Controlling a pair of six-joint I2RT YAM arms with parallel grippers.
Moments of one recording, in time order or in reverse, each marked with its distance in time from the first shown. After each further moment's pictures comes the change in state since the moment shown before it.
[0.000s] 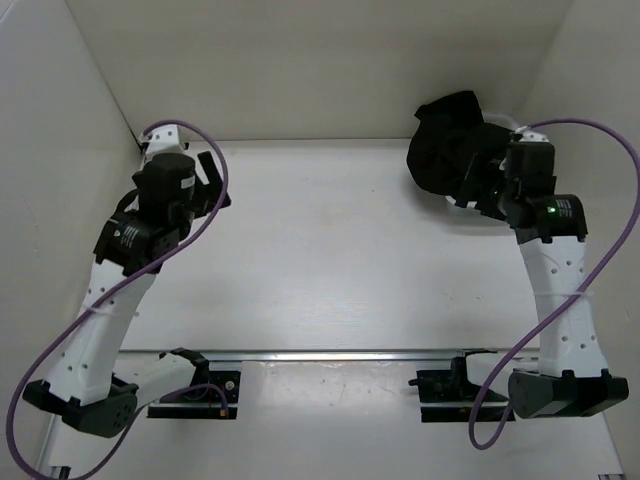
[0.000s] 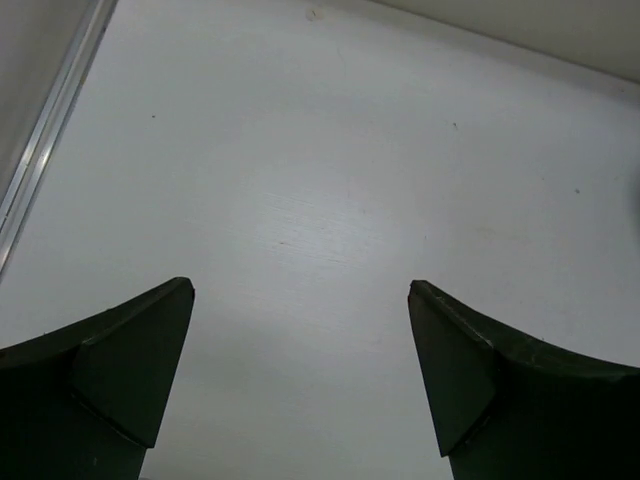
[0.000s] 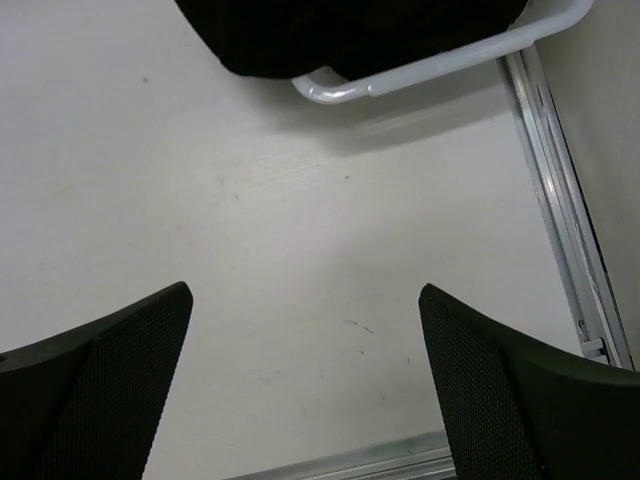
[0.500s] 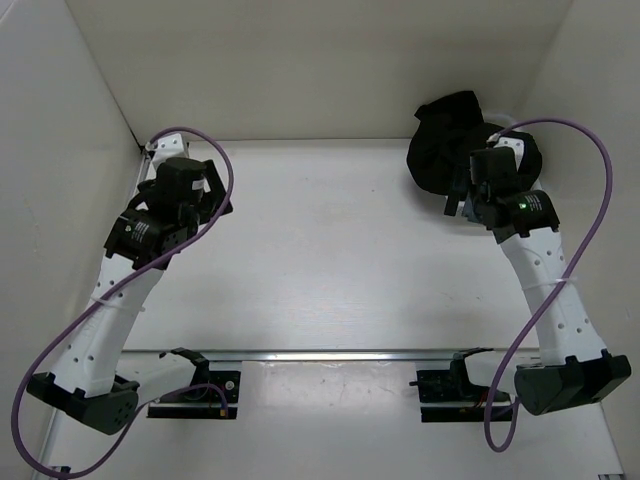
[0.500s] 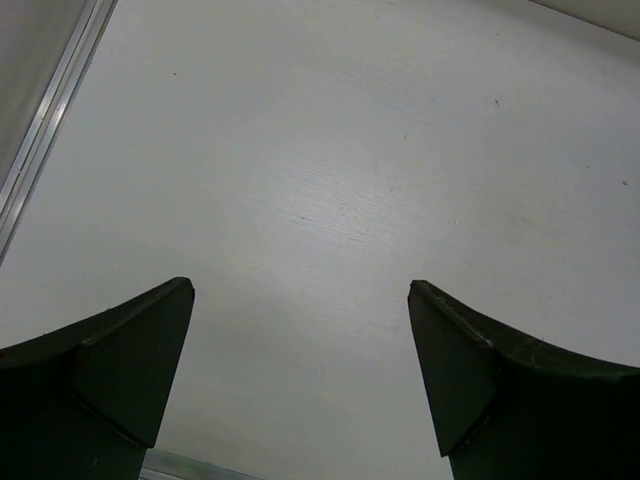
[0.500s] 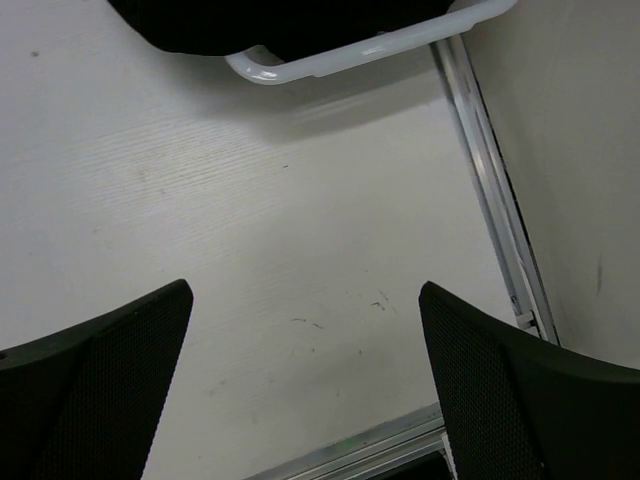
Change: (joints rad) left arm -0.002 0.039 -0.052 -0.046 -0.013 -0.068; right arm 0.179 0.037 -0.085 -0.002 0.288 0.016
